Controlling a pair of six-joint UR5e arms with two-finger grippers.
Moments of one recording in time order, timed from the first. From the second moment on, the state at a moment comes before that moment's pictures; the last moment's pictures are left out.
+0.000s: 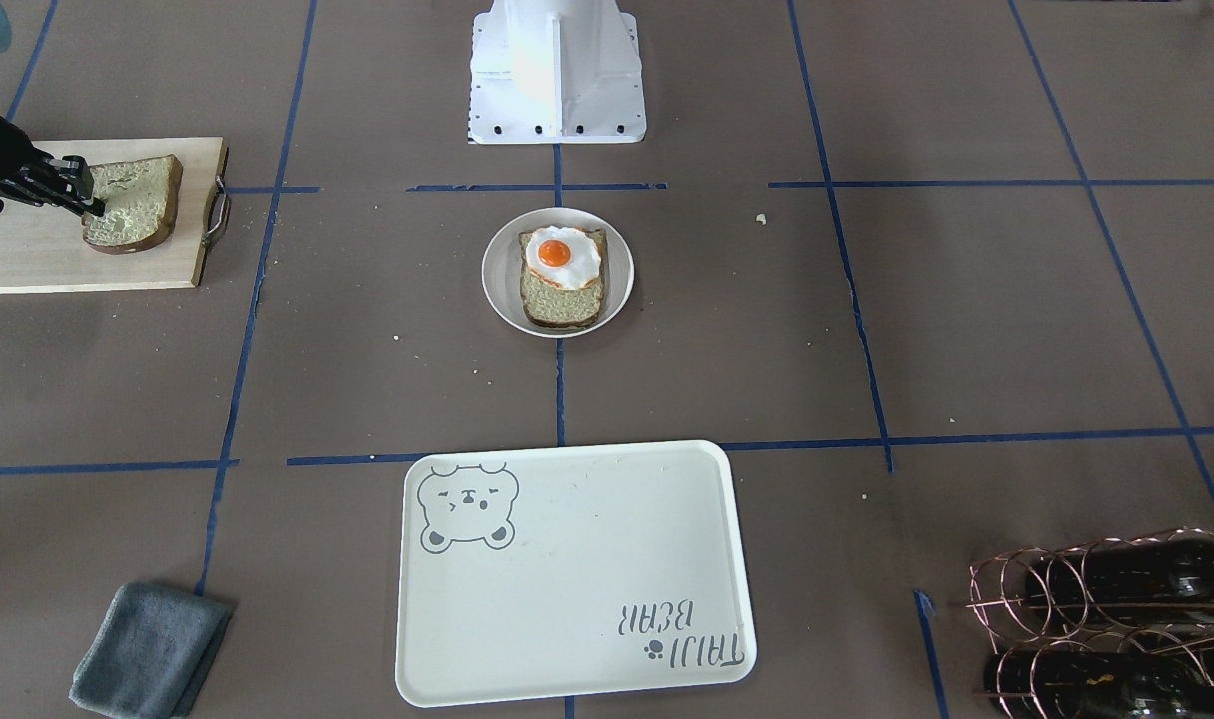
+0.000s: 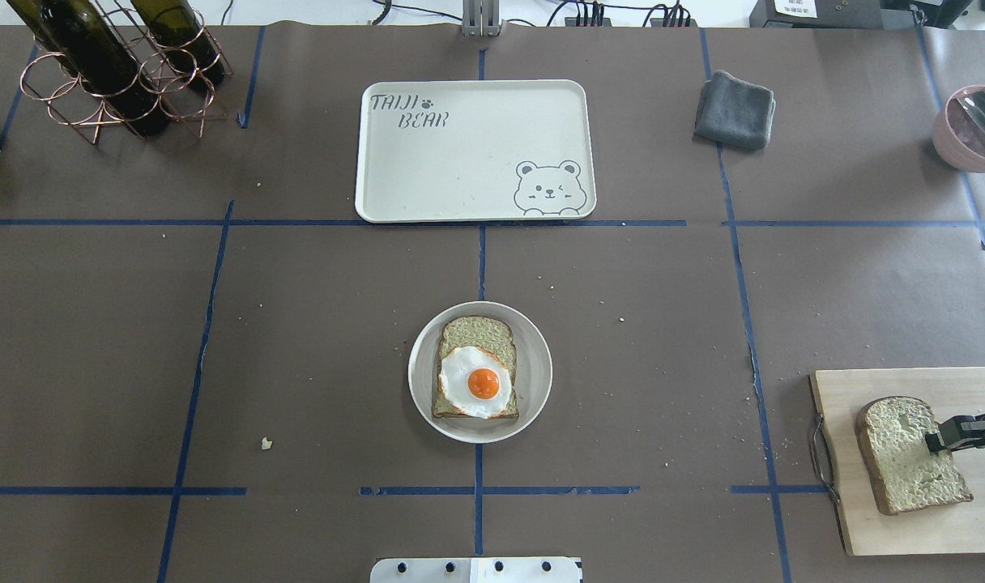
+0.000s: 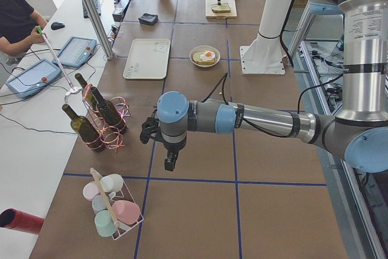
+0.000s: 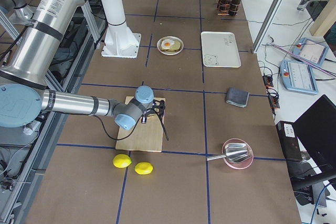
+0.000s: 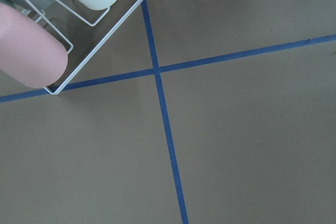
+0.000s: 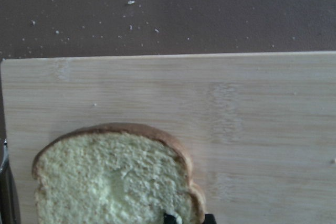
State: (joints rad) left arm -1.60 -1.48 -1.81 -1.49 -2.39 0.17; right arm 0.79 -2.02 1.74 -0.57 2.28 1.02
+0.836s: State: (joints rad) left arm -1.61 -1.48 -1.82 -1.49 -2.39 0.16; right arm 0.80 -2.00 1.82 -0.57 2.37 1.02
